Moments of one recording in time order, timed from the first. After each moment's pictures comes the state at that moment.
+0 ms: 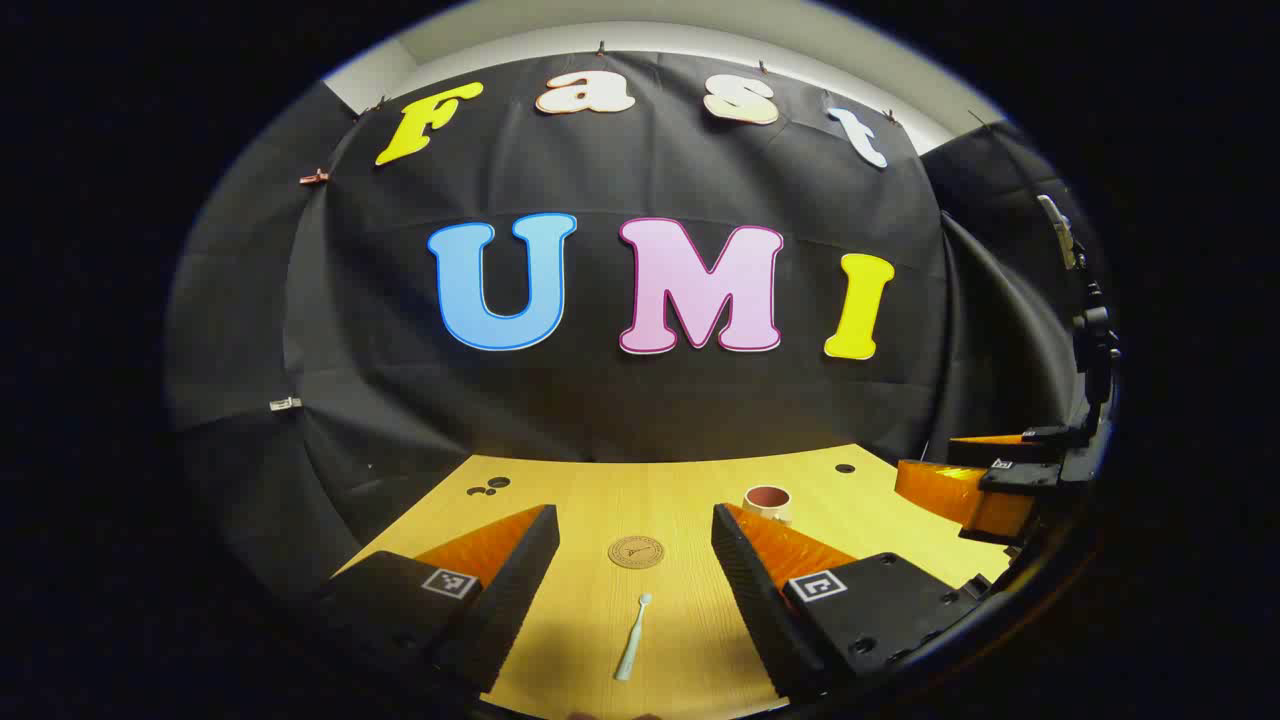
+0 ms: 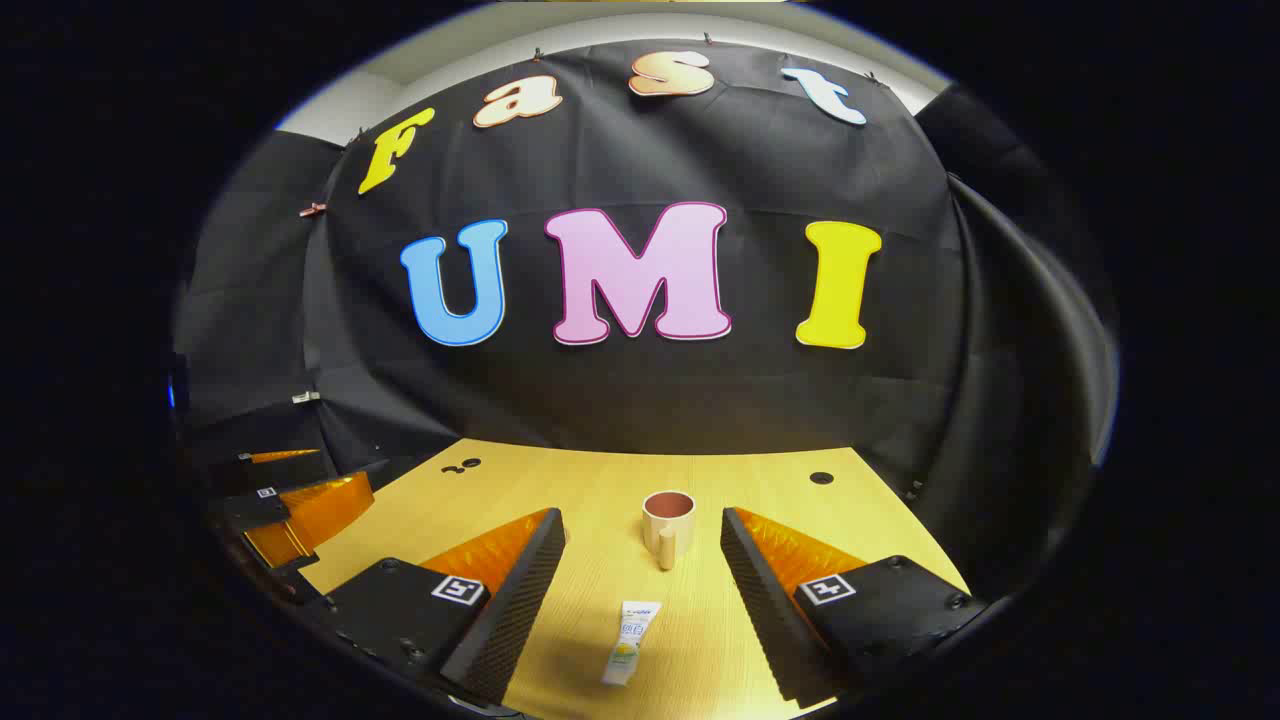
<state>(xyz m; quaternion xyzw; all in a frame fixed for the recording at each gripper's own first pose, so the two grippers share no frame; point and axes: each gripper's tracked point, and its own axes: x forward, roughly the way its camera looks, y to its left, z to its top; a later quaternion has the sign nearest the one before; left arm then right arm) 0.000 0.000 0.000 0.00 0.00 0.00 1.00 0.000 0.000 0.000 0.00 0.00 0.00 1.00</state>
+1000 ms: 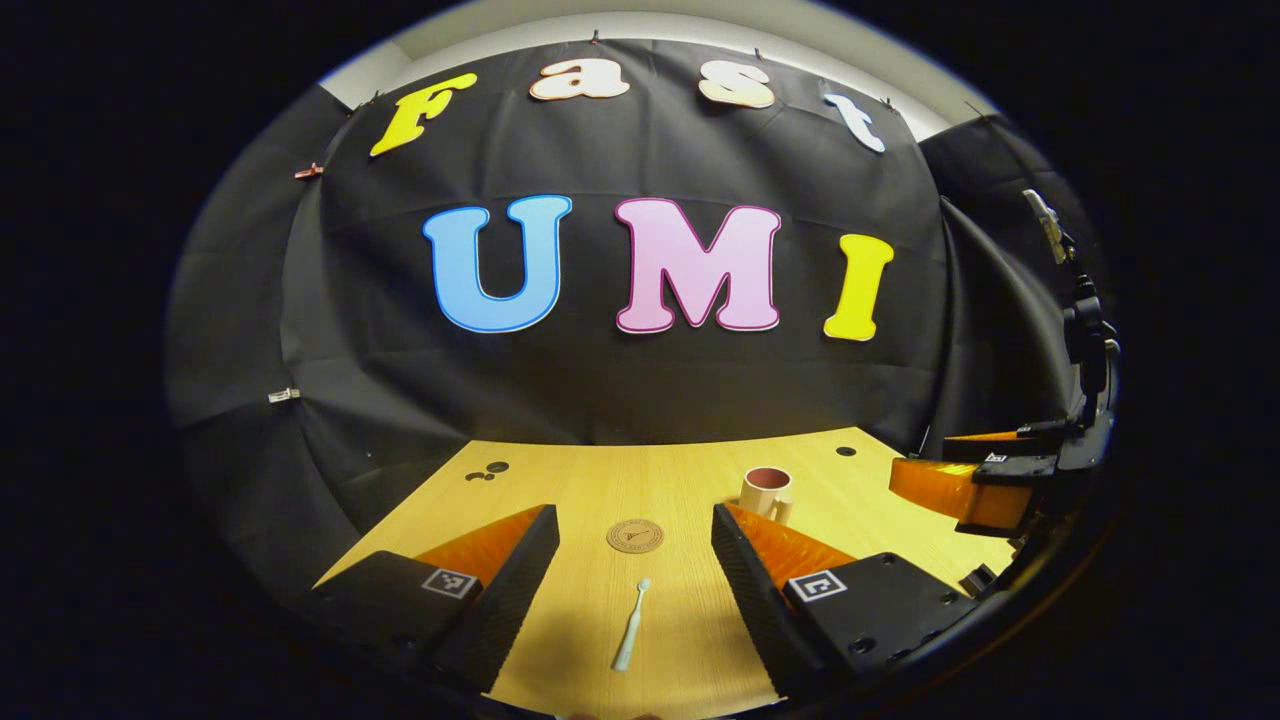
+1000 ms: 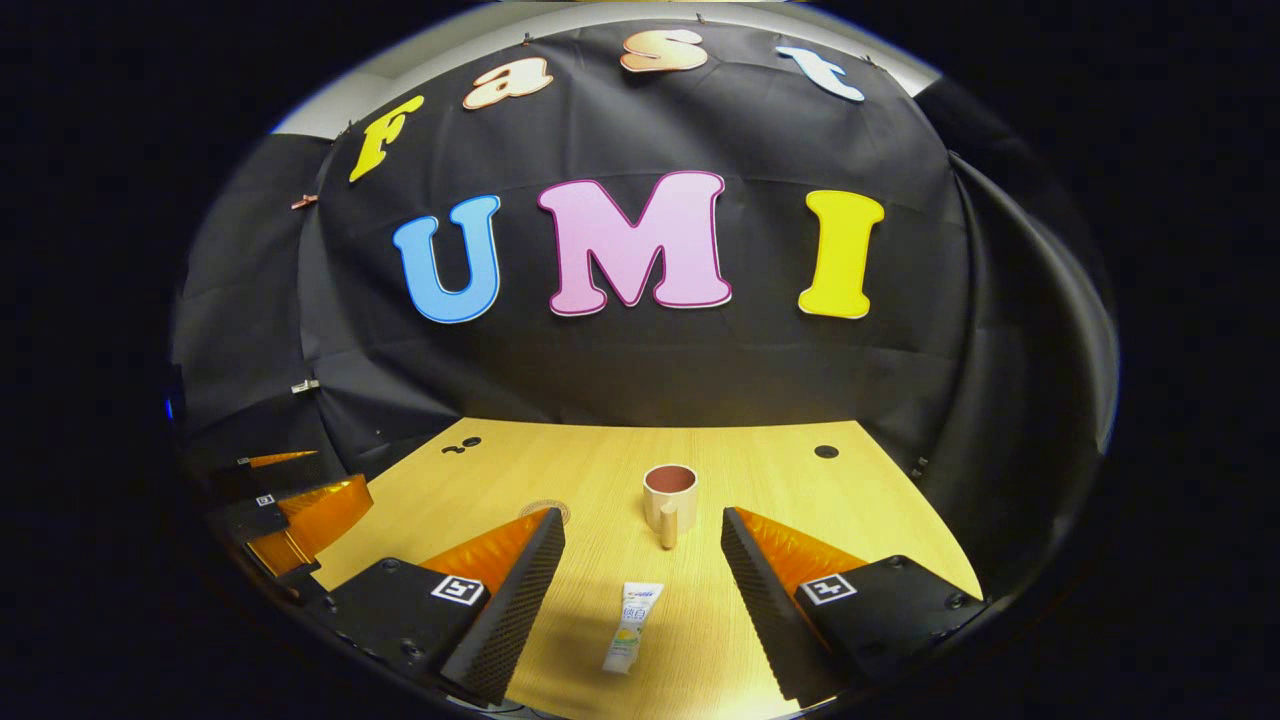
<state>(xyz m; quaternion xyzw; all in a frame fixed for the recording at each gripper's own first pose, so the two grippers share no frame) 0.001 -0.005 -0.021 0.00 0.03 0.00 1.00 0.008 -0.004 -0.025 0.02 0.05 0.01 1.00</state>
